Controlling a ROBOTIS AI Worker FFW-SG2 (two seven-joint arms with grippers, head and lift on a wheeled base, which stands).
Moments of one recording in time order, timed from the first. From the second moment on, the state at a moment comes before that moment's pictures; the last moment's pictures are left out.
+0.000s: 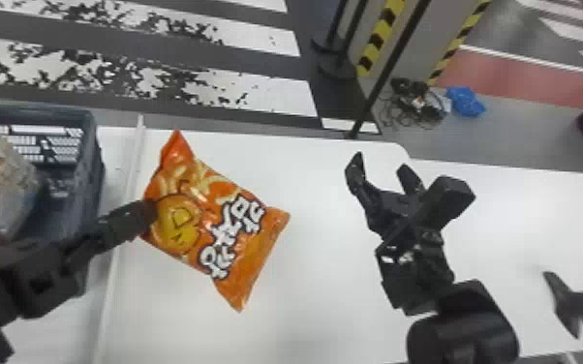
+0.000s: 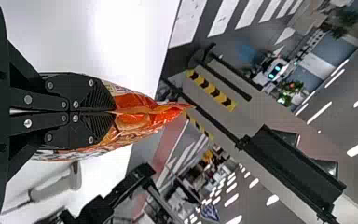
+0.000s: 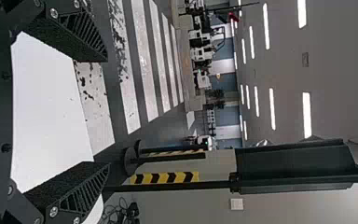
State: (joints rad) left arm 0.45 0.17 0.09 -2.35 0.83 0.89 -0.25; right arm 0.32 -0.37 0.03 -1.85 -0.46 -0.03 -0.29
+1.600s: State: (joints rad) left arm 0.15 0.05 -0.27 -1.67 0.69 0.75 -0.32; right arm 0.32 -0.37 0.04 -1.85 -0.47 -0.05 -0.28
